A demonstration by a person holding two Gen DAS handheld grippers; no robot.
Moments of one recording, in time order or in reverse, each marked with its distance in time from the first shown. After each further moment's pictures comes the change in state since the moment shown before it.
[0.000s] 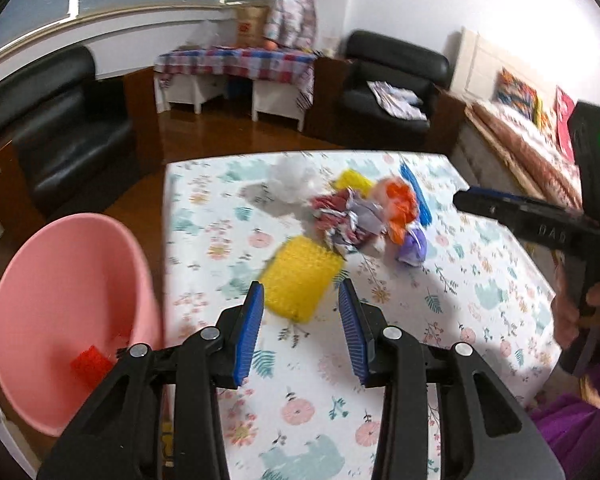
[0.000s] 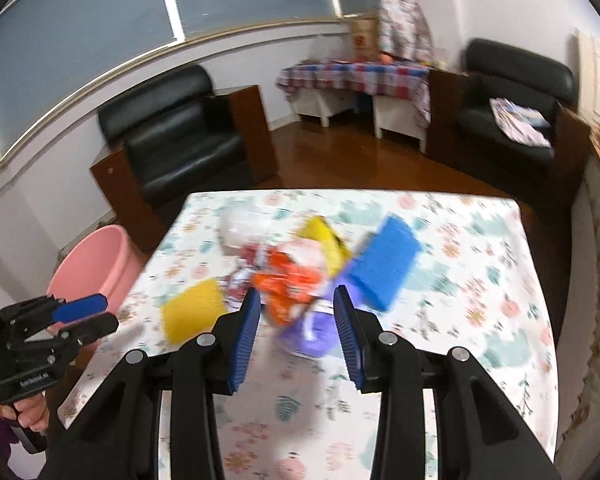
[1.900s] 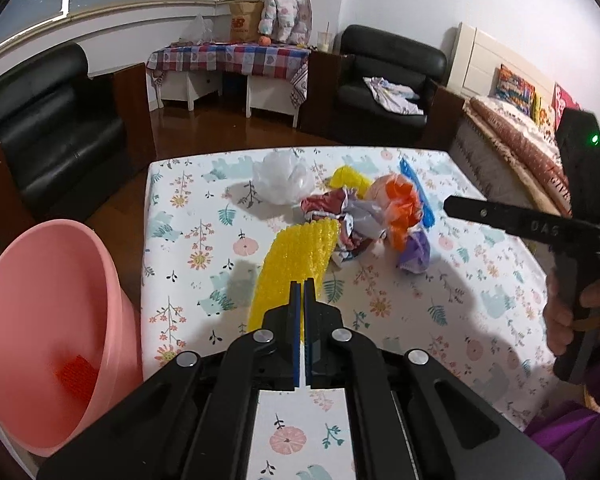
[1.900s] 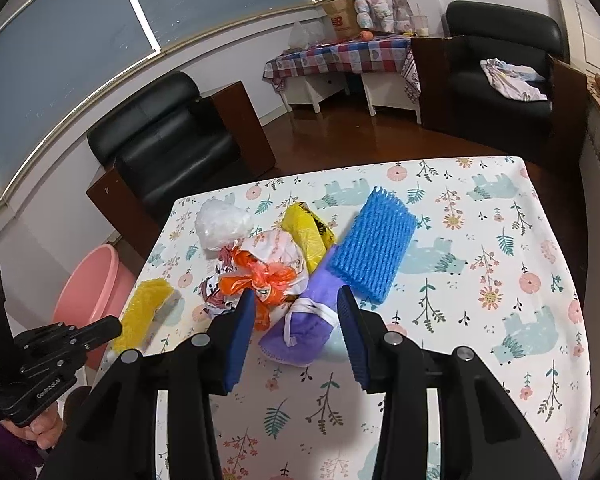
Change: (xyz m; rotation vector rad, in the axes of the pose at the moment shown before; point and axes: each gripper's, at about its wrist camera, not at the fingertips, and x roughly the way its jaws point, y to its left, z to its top) left arm 0.021 -0.003 0.003 -0.011 -0.006 -0.016; right arm 0.033 -0.022 0.000 0.128 0.036 0.057
